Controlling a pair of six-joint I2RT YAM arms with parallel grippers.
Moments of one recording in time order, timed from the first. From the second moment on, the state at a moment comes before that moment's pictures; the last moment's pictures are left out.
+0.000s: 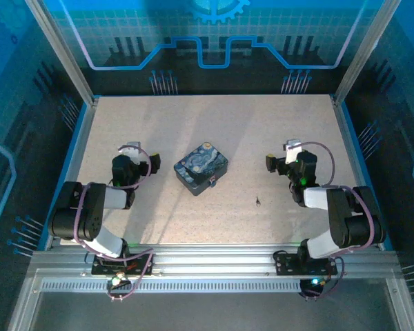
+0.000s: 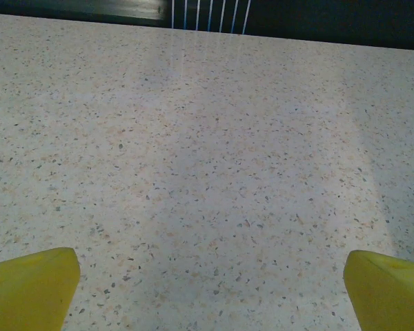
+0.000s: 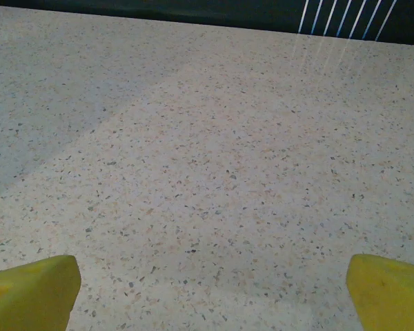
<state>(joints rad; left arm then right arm) 0.01 1.56 0.37 0.83 0.06 -0.11 0.05 1.49 0.41 0.67 -0.06 -0.07</state>
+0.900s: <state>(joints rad) 0.01 1.56 0.37 0.83 0.05 -0.11 0.05 1.49 0.41 0.67 -0.06 -0.07</state>
